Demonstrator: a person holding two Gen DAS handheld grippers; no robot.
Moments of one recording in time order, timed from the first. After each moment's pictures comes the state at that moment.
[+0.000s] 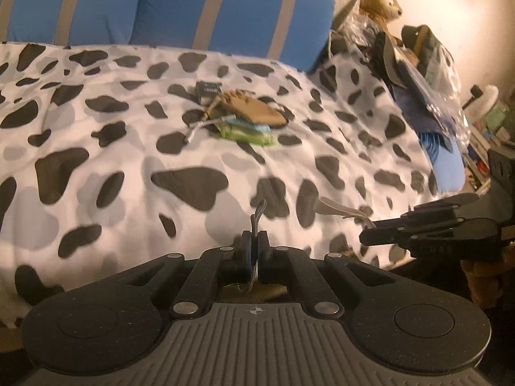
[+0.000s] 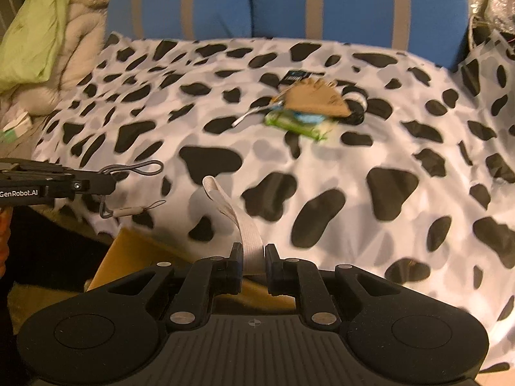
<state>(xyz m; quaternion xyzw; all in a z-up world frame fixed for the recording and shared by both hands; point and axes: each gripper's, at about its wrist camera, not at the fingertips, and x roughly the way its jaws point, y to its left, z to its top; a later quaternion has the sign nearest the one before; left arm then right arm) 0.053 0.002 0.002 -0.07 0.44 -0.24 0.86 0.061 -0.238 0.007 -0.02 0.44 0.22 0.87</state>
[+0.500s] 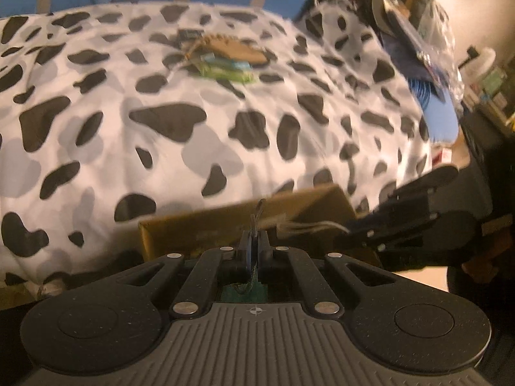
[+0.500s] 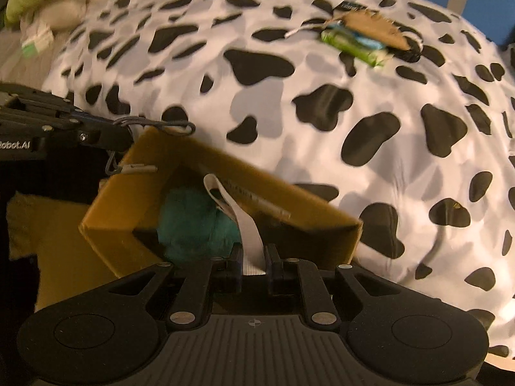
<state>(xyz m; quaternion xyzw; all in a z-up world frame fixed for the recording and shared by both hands) 0.022 -0.018 -0.016 -0.04 0.51 -0.26 0.82 0.029 -0.203 -0.031 -0.10 0.53 0.26 0.80</state>
